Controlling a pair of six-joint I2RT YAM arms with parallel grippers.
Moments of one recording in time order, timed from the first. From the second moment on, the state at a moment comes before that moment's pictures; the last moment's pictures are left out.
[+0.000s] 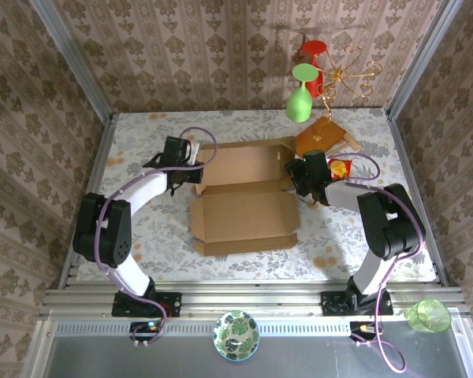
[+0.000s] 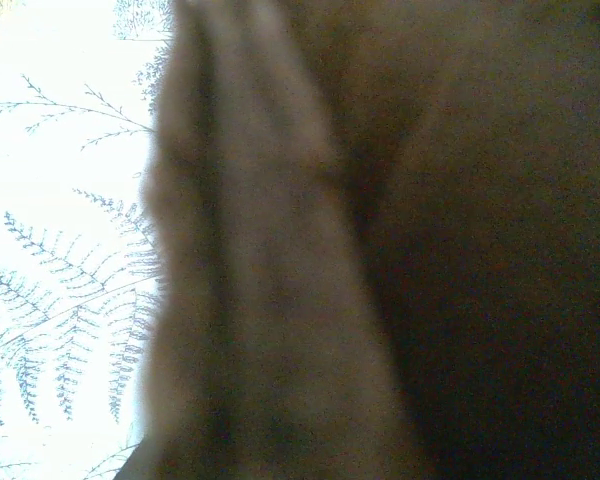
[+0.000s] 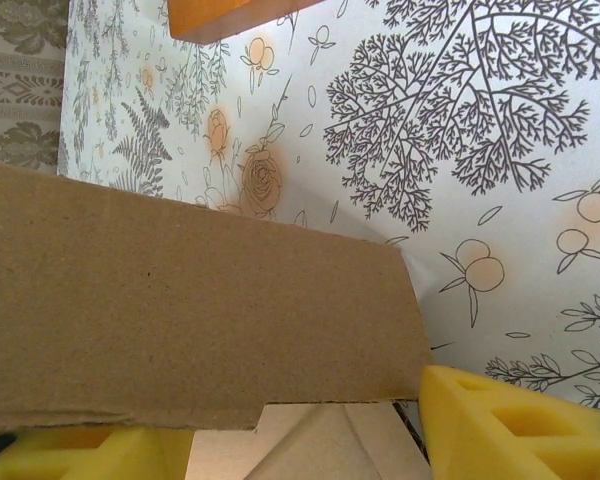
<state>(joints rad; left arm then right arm) -0.35 1.67 1.08 -0.28 0.13 -0.11 0.27 1.73 0.86 0.16 -0.06 1.29</state>
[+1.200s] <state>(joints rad) -0.36 1.69 1.09 -0.28 0.15 -0.14 0.38 1.59 0.94 0.09 -0.05 1.36</state>
